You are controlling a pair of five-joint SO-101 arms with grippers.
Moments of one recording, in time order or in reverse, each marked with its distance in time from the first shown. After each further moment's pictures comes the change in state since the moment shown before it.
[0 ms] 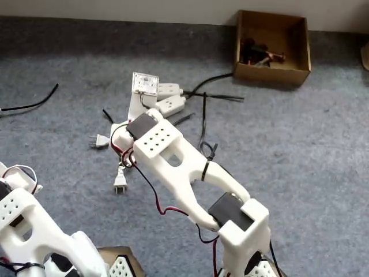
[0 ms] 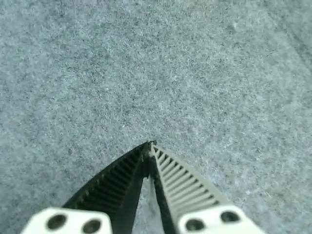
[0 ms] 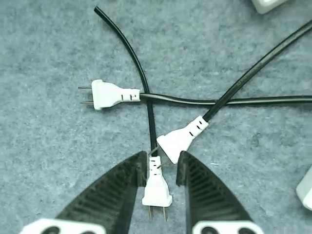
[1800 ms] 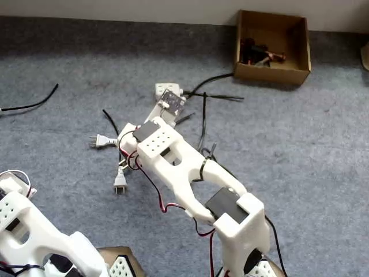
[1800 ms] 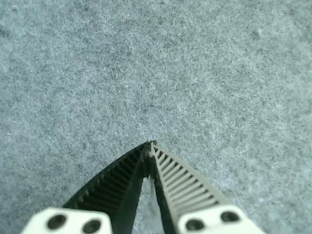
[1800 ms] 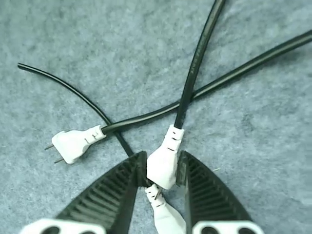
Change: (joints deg) left arm -4.0 0.0 0.0 0.0 0.1; right arm 1.8 2.8 8.4 -9.4 -24.4
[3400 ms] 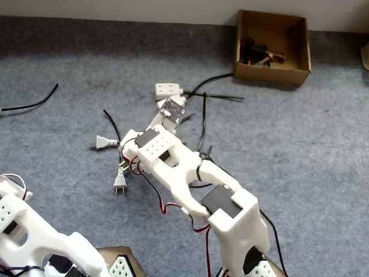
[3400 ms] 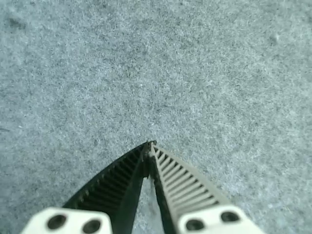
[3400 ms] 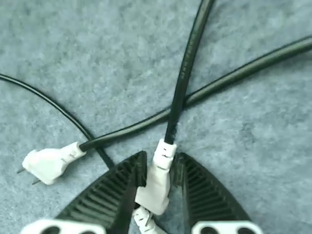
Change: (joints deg) left arm -3.0 0.0 0.0 0.0 0.0; right arm 0.1 5.7 4.6 -7.8 -1.9
